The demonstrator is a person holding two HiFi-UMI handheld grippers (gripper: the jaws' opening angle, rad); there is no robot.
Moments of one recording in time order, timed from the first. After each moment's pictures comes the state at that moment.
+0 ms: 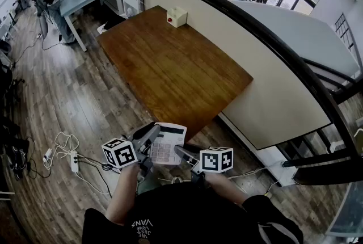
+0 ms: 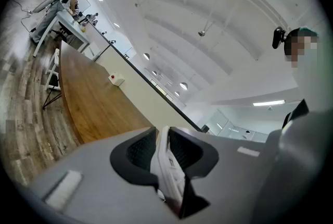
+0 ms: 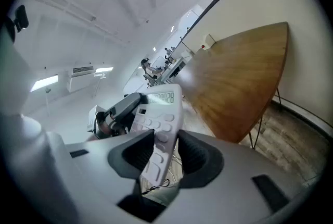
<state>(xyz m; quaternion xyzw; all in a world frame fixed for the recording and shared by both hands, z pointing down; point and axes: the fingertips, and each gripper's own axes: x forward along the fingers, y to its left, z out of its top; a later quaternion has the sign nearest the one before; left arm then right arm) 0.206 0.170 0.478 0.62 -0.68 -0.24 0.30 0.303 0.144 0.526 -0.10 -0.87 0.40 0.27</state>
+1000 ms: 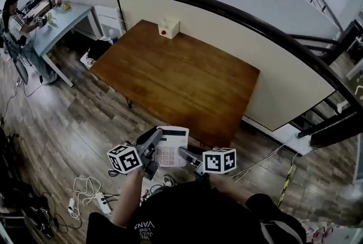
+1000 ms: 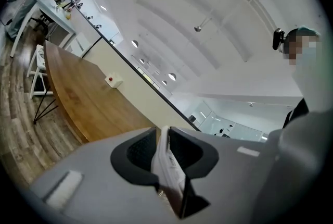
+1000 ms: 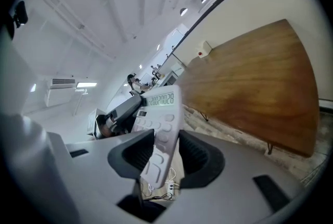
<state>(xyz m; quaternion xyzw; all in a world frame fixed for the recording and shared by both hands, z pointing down) 0.023 0.222 0.482 0.70 -0.61 -0.21 0.31 0.126 0.216 0.527 0.02 -0.88 0.42 0.22</state>
